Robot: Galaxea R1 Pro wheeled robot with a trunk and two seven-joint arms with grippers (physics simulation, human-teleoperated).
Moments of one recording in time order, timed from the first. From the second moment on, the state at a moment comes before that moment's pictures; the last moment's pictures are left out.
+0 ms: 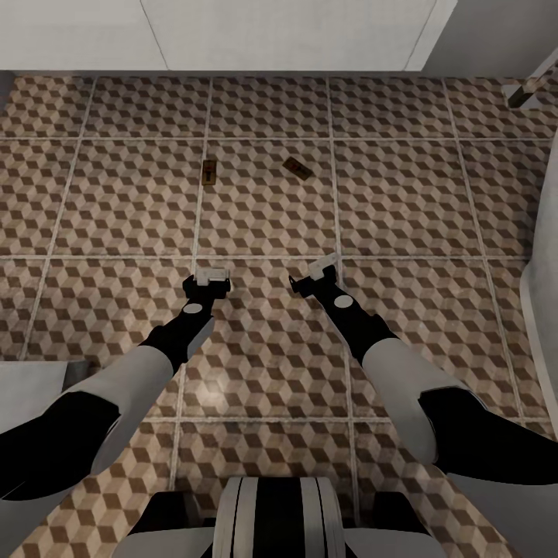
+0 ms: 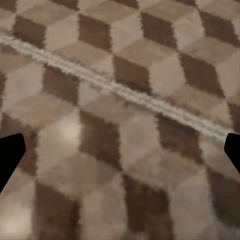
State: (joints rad) left arm -1.22 -0.05 -0.38 -0.37 0.24 -0.10 0.29; right arm -1.25 0.17 0.07 -0.35 0.36 -0.14 0.07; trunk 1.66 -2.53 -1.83
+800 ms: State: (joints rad) left arm -1.22 -0.05 -0.38 -0.36 0.24 -0.10 0.29; right arm -1.25 0.17 0.07 -0.35 0.36 -0.14 0.07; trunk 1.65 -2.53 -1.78
